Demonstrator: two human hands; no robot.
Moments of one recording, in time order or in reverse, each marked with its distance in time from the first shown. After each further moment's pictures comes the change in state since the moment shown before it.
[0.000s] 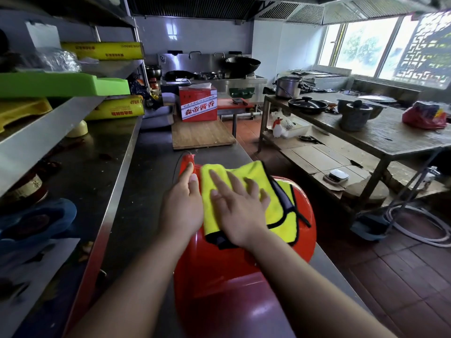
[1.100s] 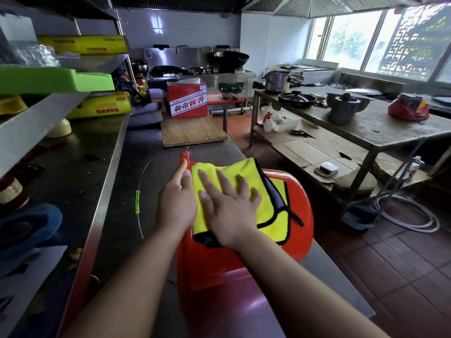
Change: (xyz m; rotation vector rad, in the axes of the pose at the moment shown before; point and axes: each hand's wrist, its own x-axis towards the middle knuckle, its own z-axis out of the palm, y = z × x) left_hand 0.021 -0.011 0.014 -0.132 -0.040 -0.050; right_hand 0.002 -0.006 0.016 -0.076 0.028 -0.012
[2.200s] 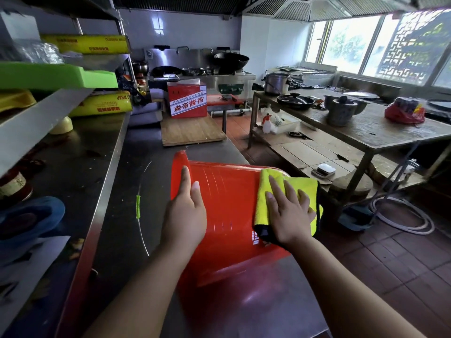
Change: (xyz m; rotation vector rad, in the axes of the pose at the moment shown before) left_hand -0.047 0.000 0.003 0.159 -0.001 0.062; right_hand -0.028 0.107 -0.010 0.107 0.095 0.375
